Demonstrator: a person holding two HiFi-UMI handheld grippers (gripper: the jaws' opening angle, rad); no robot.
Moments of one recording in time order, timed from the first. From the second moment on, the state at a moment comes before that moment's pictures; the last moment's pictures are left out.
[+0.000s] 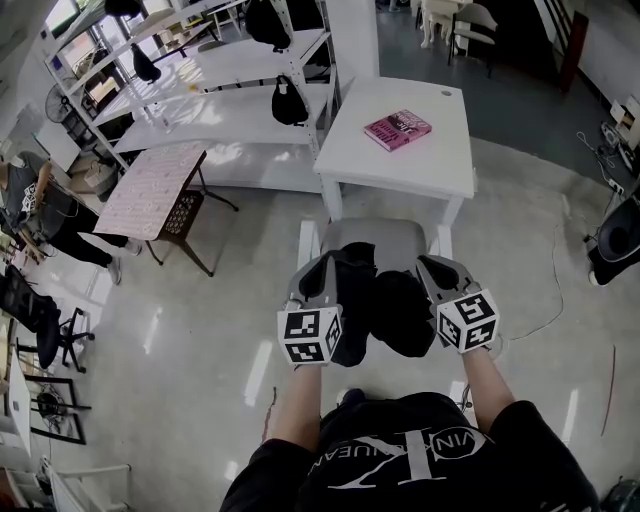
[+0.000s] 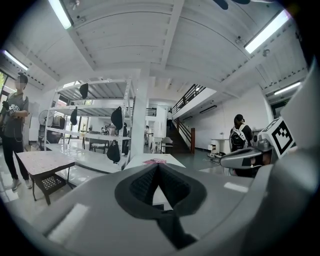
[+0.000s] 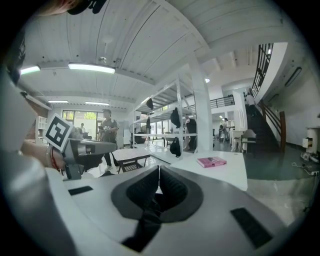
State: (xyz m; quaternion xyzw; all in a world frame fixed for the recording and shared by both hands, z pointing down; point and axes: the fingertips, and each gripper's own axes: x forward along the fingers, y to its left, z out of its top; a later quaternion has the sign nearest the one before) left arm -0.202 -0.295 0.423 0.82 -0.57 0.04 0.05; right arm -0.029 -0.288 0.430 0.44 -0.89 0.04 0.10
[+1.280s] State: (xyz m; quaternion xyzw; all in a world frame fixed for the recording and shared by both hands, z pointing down) left arm -0.209 -0.274 0.424 0.81 -0.59 0.01 0.05; right arm -0.023 -0.281 0.419 0.45 -0.89 0.03 0.06
